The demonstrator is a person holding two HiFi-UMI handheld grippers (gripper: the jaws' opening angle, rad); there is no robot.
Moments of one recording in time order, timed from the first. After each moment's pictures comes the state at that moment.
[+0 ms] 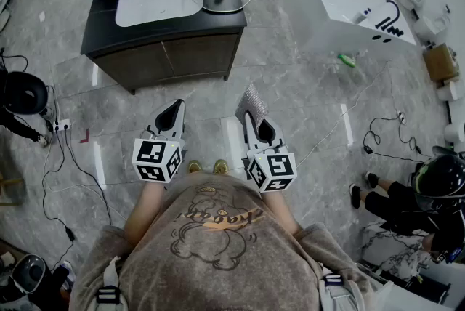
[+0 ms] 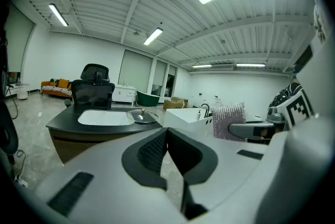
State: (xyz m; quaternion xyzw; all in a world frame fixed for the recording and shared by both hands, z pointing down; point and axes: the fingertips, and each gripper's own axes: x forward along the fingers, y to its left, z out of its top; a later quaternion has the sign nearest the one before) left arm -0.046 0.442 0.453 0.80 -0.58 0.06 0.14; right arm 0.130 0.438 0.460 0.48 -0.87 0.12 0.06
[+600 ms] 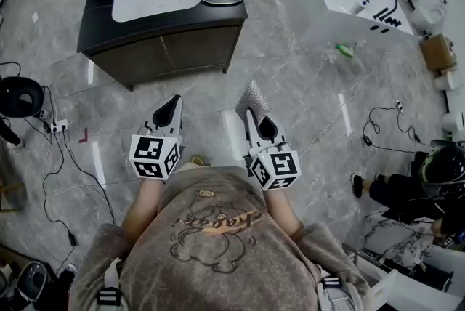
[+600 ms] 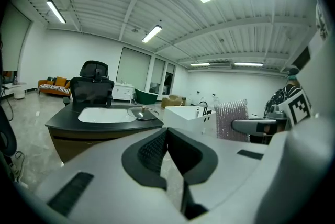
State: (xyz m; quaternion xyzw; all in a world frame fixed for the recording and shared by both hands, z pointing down) left arm -0.073 0.443 0.465 0.81 -0.57 0.07 0.15; right arm 0.109 0.448 0.462 0.48 -0.87 0.12 0.05
